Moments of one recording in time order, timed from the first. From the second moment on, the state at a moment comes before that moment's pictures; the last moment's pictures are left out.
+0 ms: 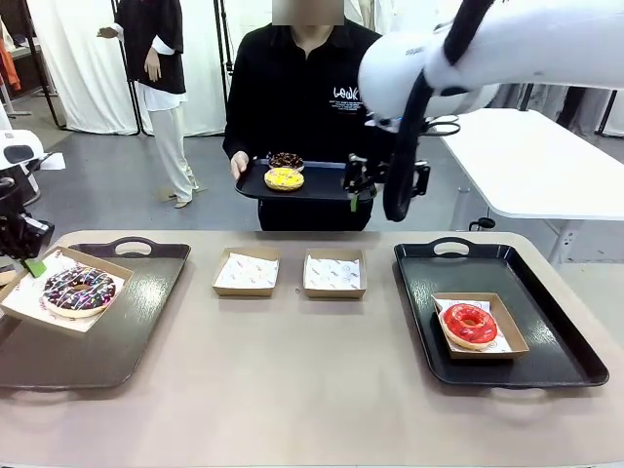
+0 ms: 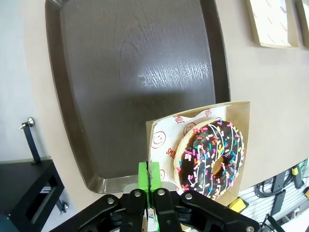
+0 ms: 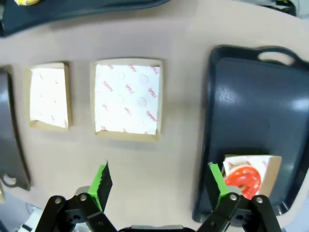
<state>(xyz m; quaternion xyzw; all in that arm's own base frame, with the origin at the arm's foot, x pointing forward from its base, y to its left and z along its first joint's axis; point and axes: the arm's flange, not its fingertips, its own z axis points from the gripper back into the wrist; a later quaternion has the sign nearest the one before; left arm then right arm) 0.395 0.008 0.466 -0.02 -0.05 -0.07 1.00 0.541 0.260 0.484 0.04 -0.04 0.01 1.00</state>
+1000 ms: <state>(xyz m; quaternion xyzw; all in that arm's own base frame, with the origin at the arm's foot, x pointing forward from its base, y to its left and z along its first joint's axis) 0.397 0.006 0.471 -0.02 -0.06 -0.07 1.00 0.532 0.283 0.393 0.04 -0.12 0.07 0.99</state>
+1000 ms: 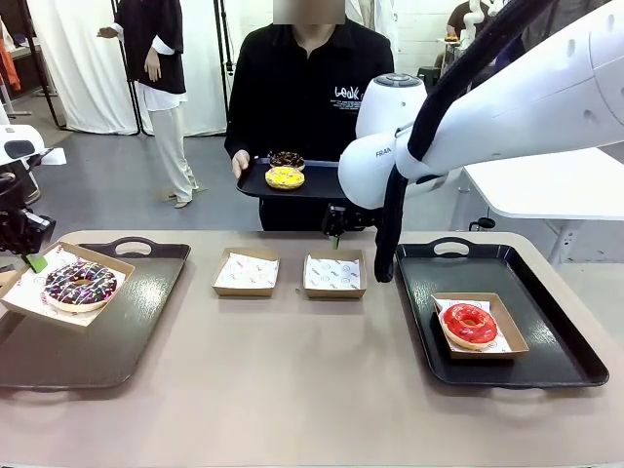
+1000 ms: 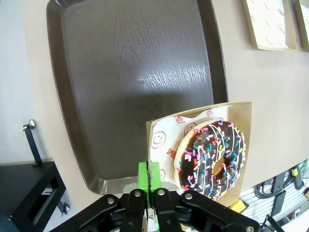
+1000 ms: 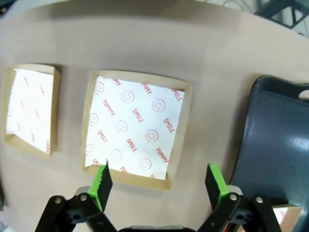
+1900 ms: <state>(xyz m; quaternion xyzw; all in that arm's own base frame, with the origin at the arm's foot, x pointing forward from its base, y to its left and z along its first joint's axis) 0.399 0.008 0.466 -0.02 -0.06 -0.06 1.00 0.531 0.278 0.381 0.04 -0.11 0.05 0.99</state>
